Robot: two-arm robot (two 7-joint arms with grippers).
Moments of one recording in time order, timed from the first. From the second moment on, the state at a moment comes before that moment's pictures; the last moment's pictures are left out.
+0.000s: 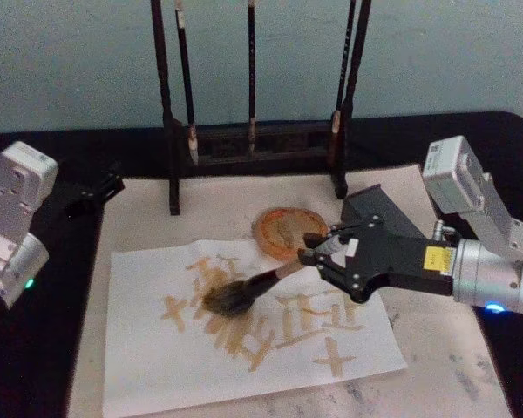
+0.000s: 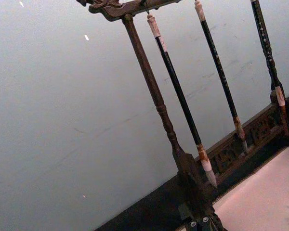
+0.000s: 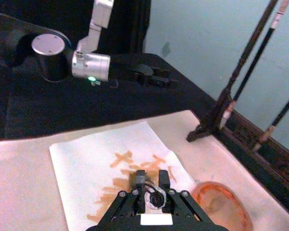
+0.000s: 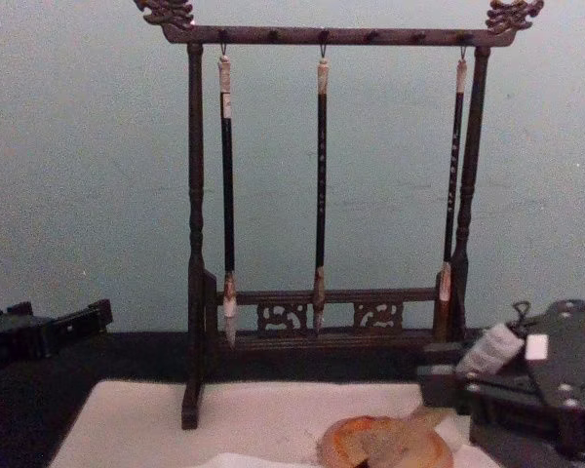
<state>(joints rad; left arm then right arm) -0.20 0.60 0.45 -1.41 -0.25 -0.12 0.03 0.21 0.78 -0.53 -1.81 0.48 0.15 0.62</state>
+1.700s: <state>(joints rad) -0.20 0.60 0.45 -1.41 -0.25 -0.12 0.03 0.14 0.74 -0.50 -1.87 0.46 0.08 0.63</state>
